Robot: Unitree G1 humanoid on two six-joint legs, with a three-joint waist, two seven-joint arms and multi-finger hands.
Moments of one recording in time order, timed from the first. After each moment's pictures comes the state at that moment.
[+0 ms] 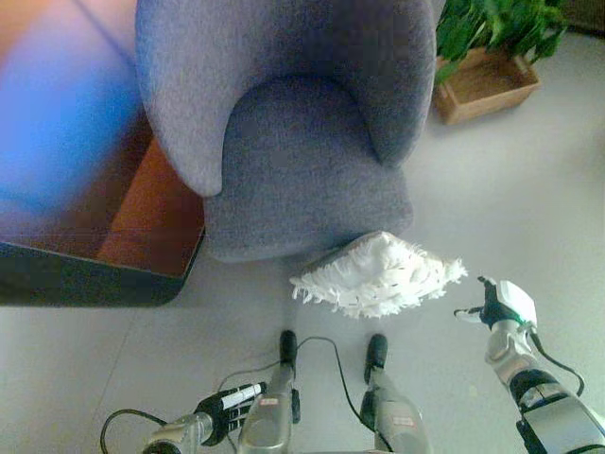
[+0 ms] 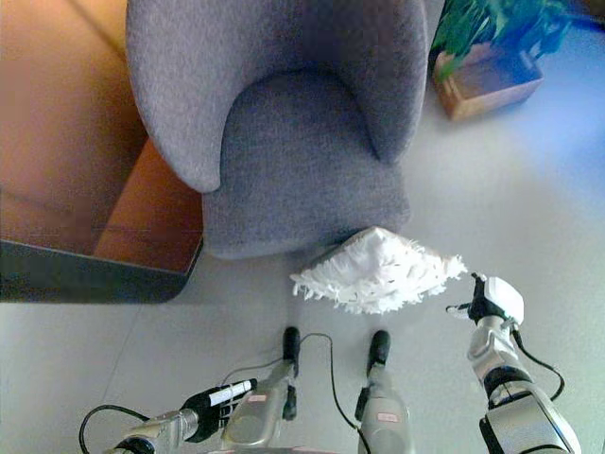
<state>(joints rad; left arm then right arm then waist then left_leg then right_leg) -0.13 0.29 -0.18 1.19 -0.45 0.10 -0.30 -0.46 -0.61 0.31 1.17 -0.26 -0.01 -0.40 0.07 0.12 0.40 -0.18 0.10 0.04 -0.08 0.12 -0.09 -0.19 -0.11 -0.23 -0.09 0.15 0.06</state>
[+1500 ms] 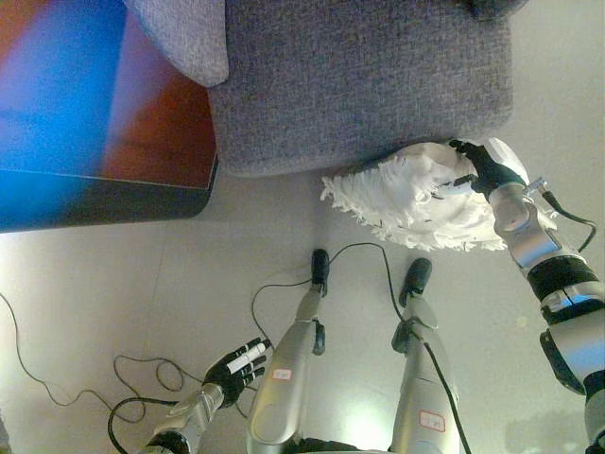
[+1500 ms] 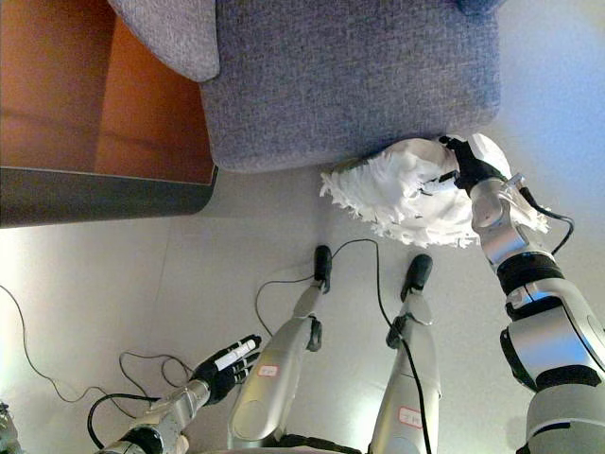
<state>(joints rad) -0.14 0.28 -0.21 1.07 -0.68 -0.03 -0.31 -0.93 -0.77 0.47 0.90 -0.08 0.02 -0.07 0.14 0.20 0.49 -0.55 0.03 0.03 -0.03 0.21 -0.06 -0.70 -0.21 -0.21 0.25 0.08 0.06</state>
